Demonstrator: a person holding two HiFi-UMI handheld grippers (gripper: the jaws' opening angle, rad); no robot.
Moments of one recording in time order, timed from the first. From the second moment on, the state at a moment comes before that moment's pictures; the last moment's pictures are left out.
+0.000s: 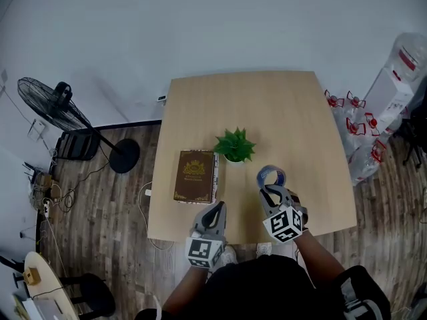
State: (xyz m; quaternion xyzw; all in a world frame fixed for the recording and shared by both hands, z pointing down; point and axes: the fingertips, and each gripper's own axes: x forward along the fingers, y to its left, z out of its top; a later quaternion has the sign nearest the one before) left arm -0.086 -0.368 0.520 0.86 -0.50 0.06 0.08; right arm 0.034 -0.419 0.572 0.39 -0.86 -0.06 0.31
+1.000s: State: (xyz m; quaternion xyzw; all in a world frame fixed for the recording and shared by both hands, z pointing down) left arm -0.064 -0.370 0.485 0.87 -0.48 0.04 0.06; right arm 0.062 -0.396 0.410 0.51 -0.85 -0.11 0.06
